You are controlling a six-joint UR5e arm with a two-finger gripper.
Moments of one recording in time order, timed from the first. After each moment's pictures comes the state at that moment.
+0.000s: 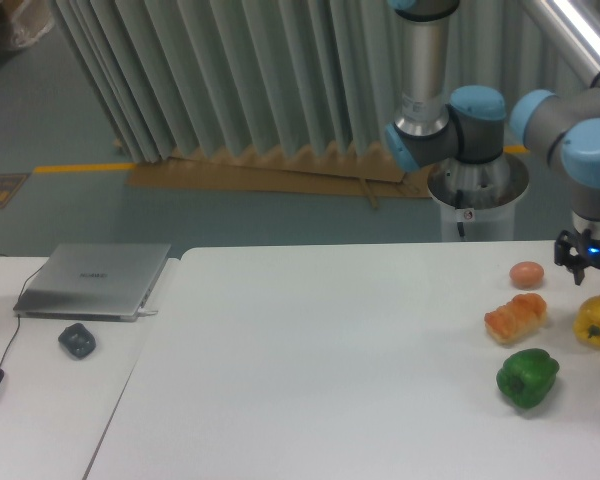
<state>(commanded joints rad) 2.62 -1.85 -1.63 -1.25 1.78 1.00</state>
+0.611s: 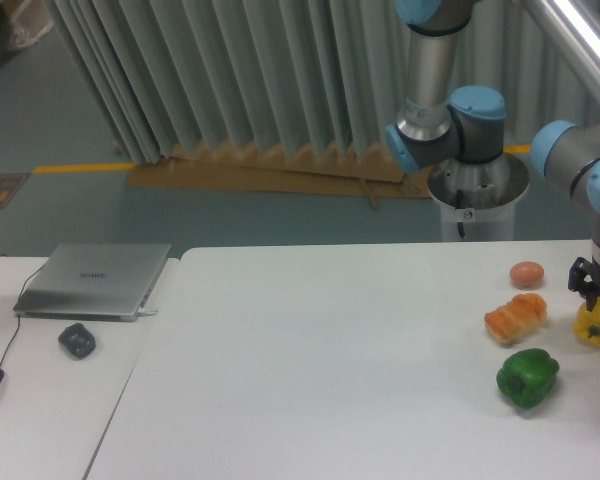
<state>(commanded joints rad) 2.63 -1.88 -1.68 -1.18 1.75 1.09</state>
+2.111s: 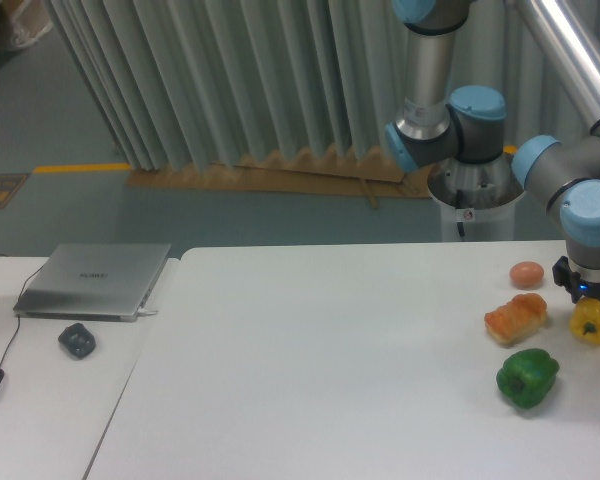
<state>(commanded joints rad) 2.60 -1.88 -1.74 -1.22 1.83 1.15</state>
